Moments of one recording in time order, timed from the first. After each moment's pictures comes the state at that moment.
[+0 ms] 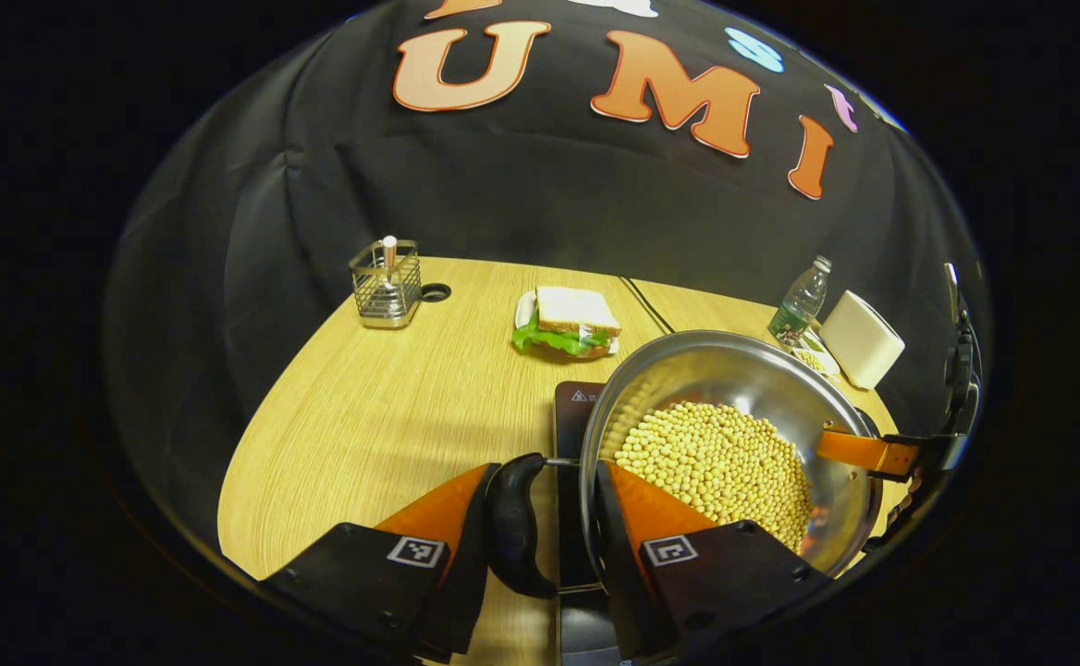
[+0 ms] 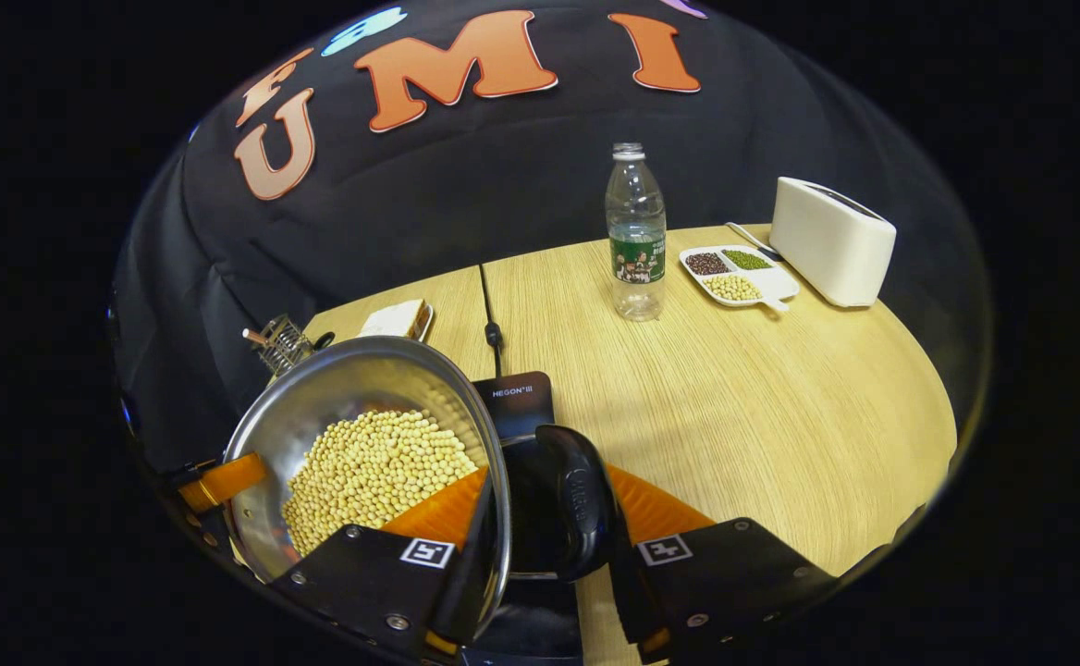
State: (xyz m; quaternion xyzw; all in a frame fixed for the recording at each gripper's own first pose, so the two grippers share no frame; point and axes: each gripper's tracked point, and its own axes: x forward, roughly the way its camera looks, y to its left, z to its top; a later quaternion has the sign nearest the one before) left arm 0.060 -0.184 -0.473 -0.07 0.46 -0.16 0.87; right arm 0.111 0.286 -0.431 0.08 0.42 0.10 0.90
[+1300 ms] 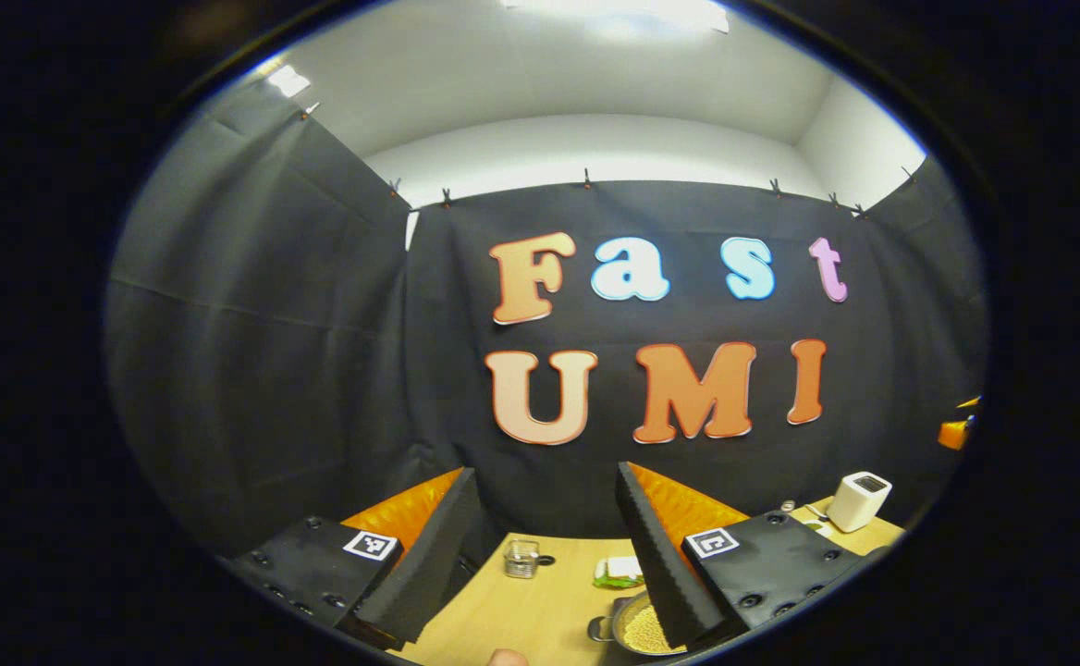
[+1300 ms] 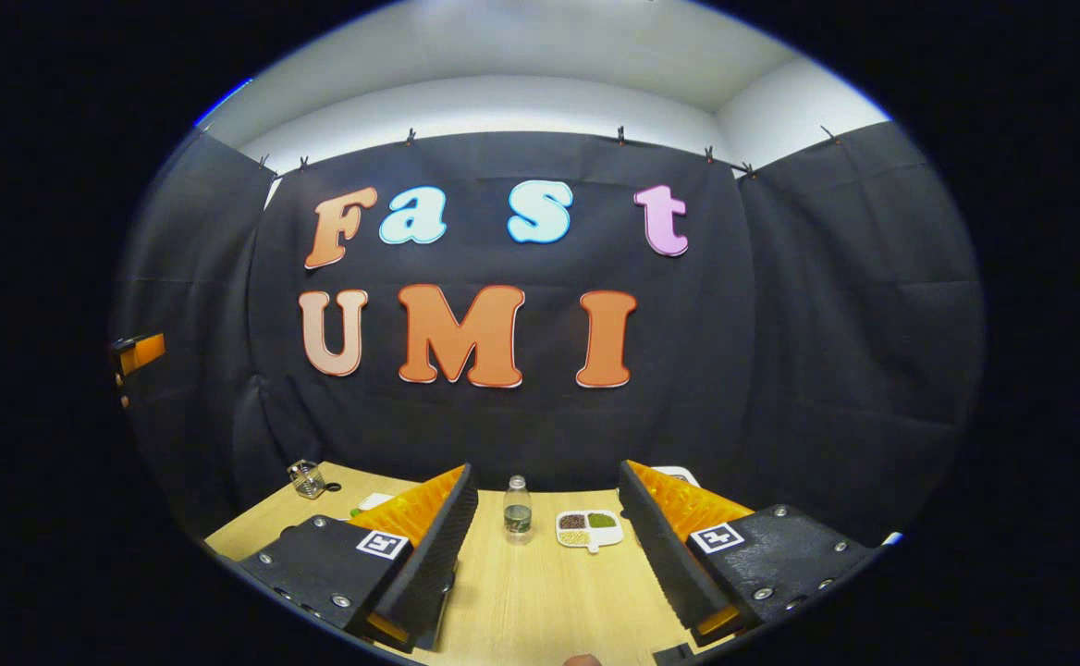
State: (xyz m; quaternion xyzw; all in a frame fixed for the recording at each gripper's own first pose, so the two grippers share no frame) left arm 0.065 -0.033 0.001 -0.03 0.05 -0.02 1.00; right arm 0.056 0.060 -0.034 0.00 0.06 0.06 1.00
